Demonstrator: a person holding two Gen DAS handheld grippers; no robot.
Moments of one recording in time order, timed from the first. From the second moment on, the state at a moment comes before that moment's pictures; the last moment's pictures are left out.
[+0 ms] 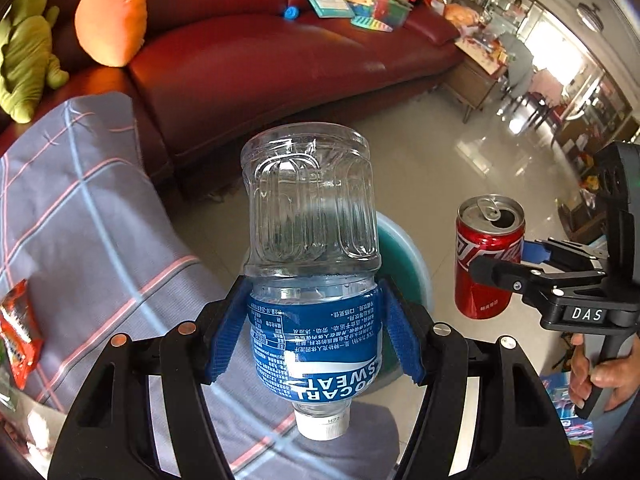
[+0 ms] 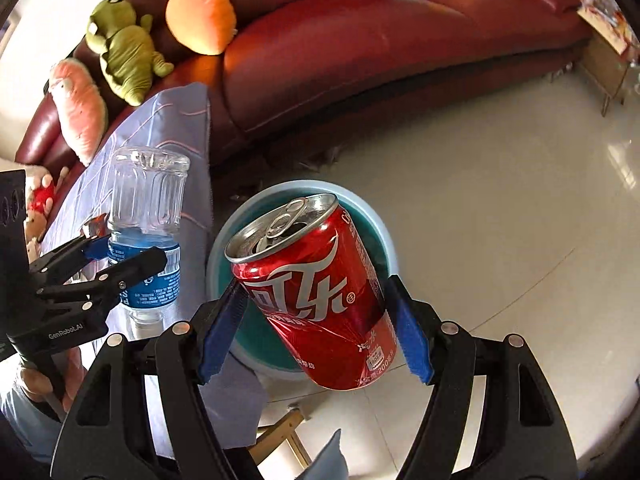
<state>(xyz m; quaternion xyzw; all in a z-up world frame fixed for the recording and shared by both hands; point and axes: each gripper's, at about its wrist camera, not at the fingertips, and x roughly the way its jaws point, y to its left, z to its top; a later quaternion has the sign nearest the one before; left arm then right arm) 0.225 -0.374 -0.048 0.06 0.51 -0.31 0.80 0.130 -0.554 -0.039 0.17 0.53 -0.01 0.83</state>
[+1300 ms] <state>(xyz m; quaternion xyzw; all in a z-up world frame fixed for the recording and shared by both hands) 0.214 -0.314 -0.068 0.04 0.52 -0.29 0.80 0.176 -0.505 -0.075 0.19 0.58 0.03 0.79</state>
